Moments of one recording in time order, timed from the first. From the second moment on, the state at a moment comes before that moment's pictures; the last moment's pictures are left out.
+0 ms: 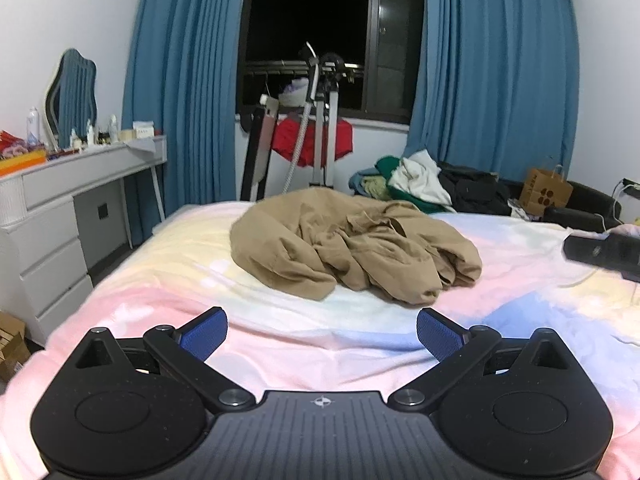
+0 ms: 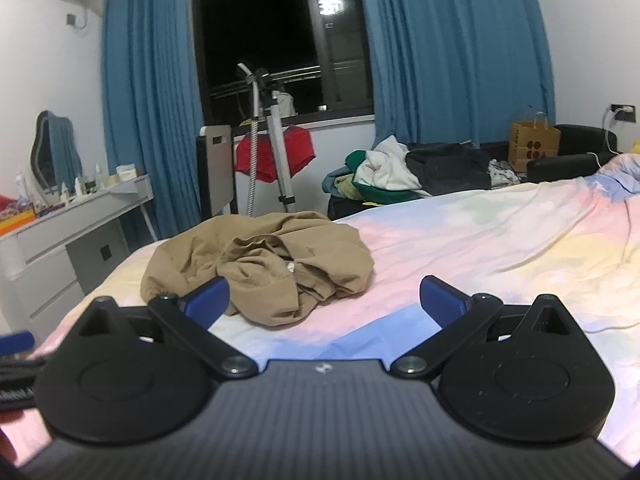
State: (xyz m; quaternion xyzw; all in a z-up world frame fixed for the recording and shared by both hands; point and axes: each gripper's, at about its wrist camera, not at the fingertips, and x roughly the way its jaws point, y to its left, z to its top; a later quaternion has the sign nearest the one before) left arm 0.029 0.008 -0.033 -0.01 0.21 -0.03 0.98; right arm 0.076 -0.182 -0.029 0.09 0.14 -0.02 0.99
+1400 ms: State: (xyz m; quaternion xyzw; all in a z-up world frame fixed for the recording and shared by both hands) left arm 0.285 -0.054 -0.029 -0.04 0.20 -0.09 0.97; right arm 0.131 -0.256 -0.095 0.22 0.18 -0.02 0.96
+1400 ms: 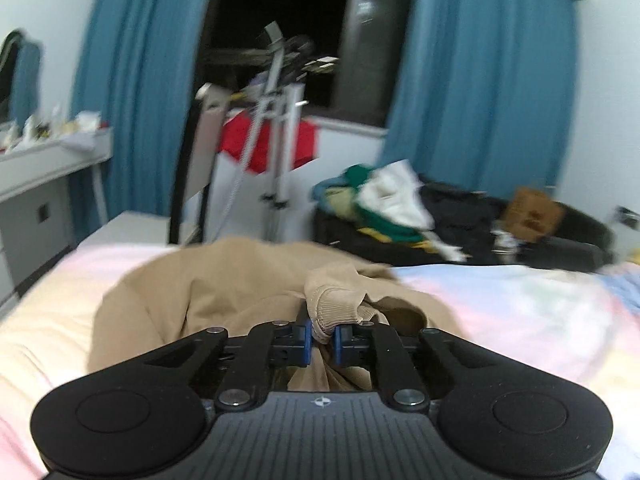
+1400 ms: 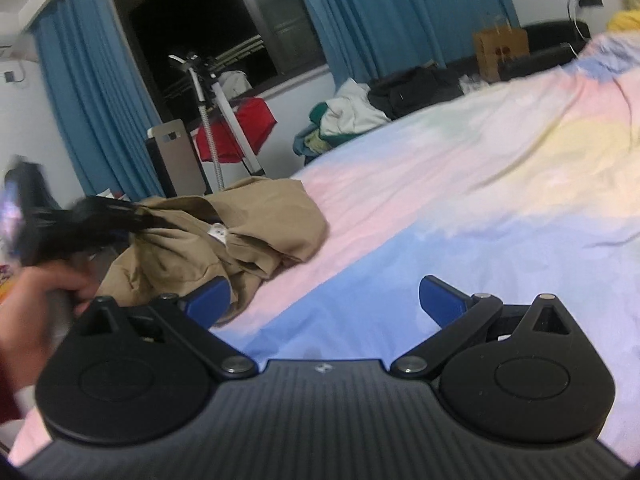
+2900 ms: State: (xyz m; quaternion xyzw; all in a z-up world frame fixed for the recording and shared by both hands) left arm 0.083 0.043 -0.046 0.05 0.27 -0.14 0.95; right arm 0.137 -0.191 -0.071 0.19 0.15 0.03 0.97
